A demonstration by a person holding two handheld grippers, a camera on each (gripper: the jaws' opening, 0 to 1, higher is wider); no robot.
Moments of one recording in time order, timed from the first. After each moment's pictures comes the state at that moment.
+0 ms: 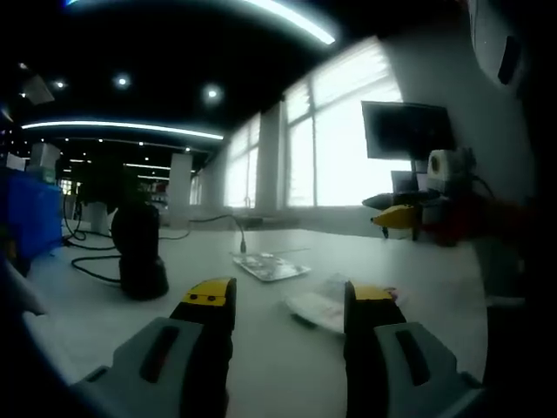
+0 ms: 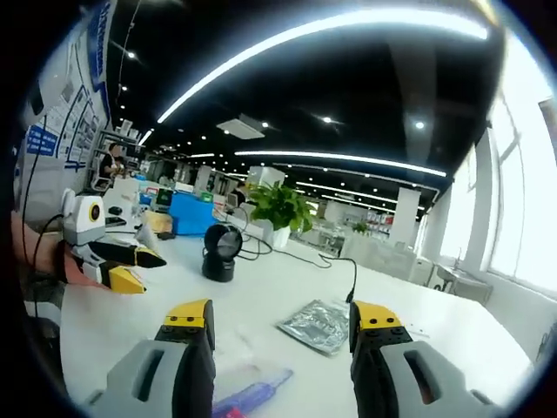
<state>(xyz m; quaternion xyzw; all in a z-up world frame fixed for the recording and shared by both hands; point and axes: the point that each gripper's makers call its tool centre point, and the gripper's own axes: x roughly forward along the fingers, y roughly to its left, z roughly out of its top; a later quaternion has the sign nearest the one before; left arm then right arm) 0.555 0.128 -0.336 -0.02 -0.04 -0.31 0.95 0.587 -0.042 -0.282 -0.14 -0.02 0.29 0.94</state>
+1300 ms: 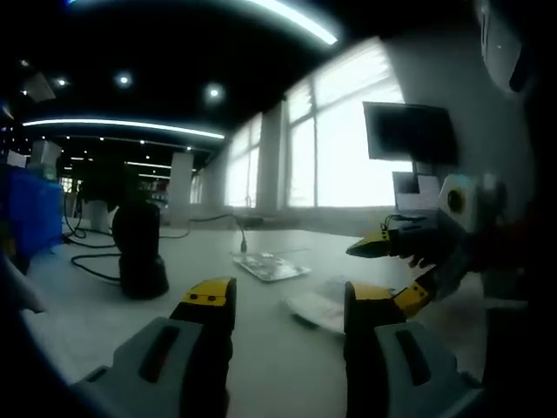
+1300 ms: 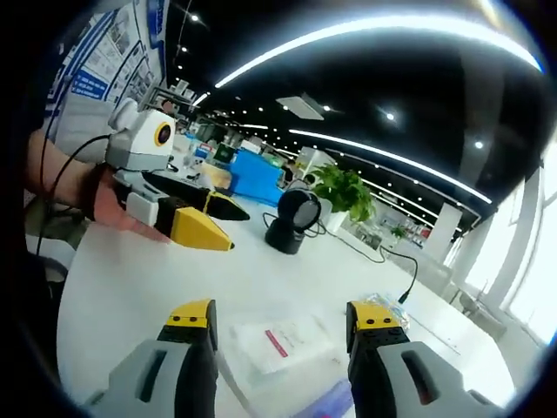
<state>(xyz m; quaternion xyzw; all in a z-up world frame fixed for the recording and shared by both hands) 0.556 0.129 -0.336 -0.03 -0.04 -0.31 0.95 0.552 0.037 -0.355 -0.26 0.00 0.37 0.89</state>
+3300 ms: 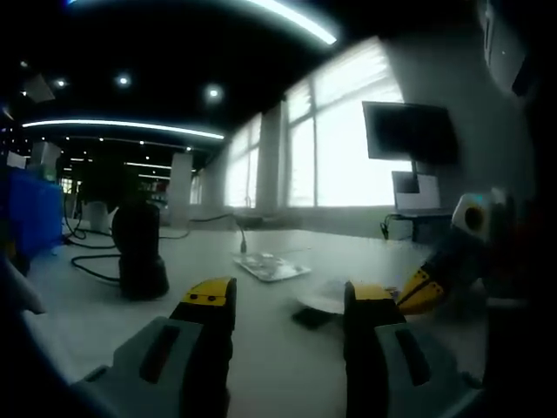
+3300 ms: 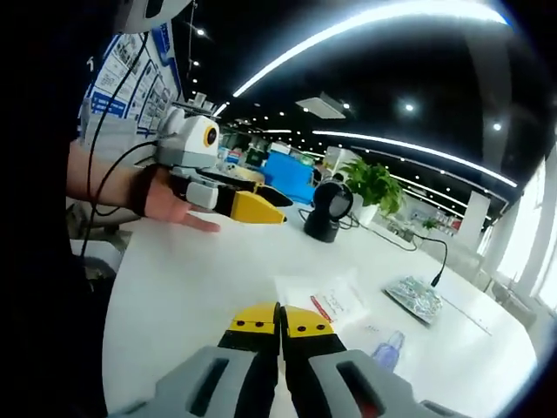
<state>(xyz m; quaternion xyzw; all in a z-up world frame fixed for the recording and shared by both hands) 0.555 0.128 -0.335 -0.02 -0.04 -0.31 0.95 0.504 0.021 -0.383 -0.22 0.03 0.45 0.87</state>
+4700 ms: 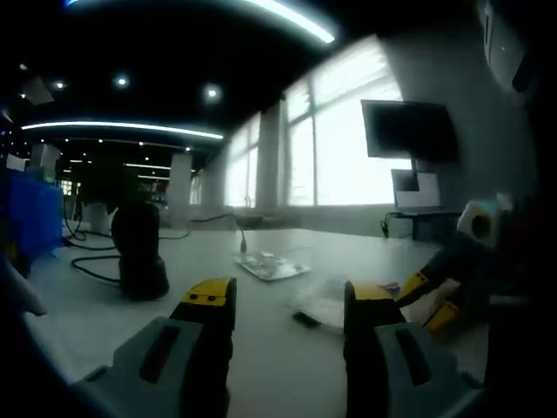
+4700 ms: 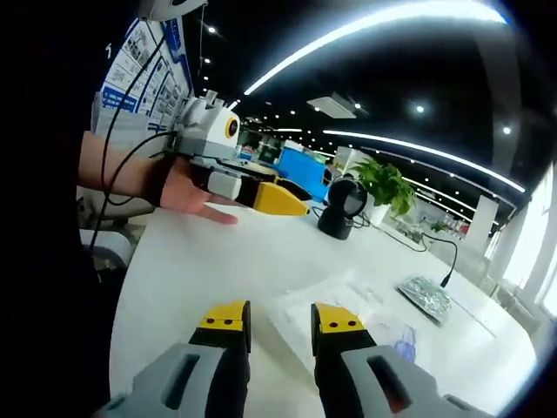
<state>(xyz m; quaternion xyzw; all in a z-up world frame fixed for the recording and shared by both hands) 0.555 0.128 -0.336 -0.02 -0.04 -0.31 0.95 0.497 0.037 -0.397 -0.24 0.03 0.47 0.85</state>
